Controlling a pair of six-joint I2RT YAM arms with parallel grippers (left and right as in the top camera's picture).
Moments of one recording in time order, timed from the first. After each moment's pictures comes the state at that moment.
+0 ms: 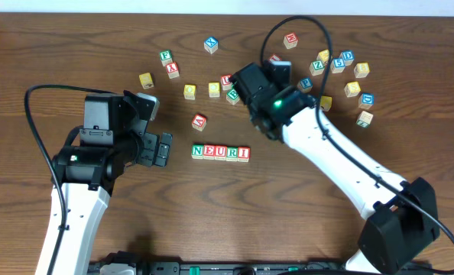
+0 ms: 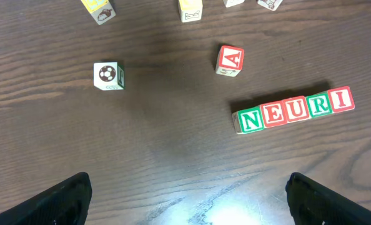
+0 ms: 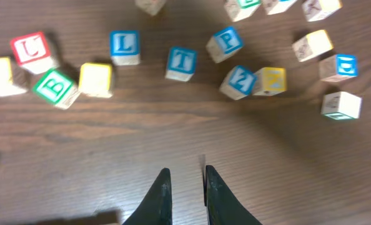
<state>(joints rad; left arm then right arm) -0.08 1.15 1.03 -0.89 0.15 0.17 0.62 1.78 1.52 -0.93 0.52 0.64</state>
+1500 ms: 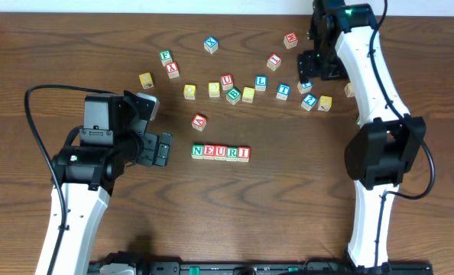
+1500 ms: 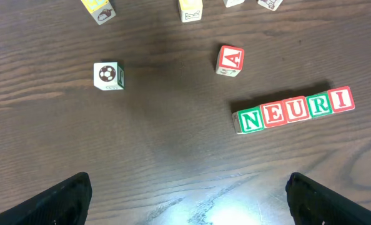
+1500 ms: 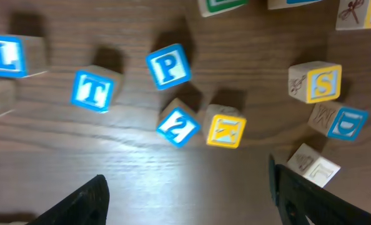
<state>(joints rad) -0.08 1.15 1.03 -0.89 0.15 0.17 0.15 2.32 2.29 -1.41 0.07 0.08</state>
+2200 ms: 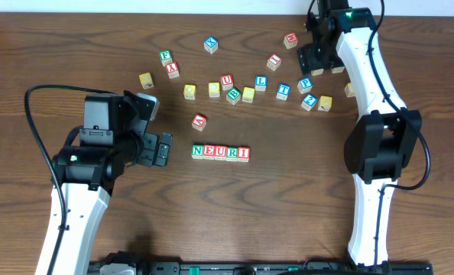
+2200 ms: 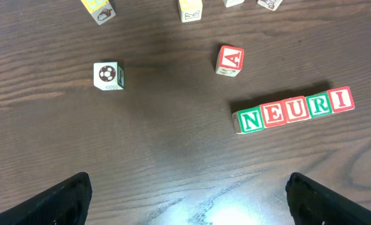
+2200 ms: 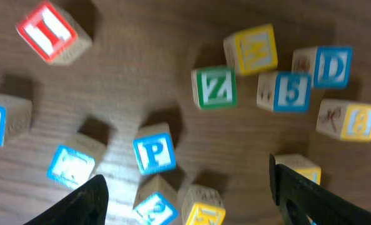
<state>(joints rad) -0.08 1.15 1.03 -0.89 0.15 0.17 0.13 2.38 2.29 -1.18 0.07 -0.09</state>
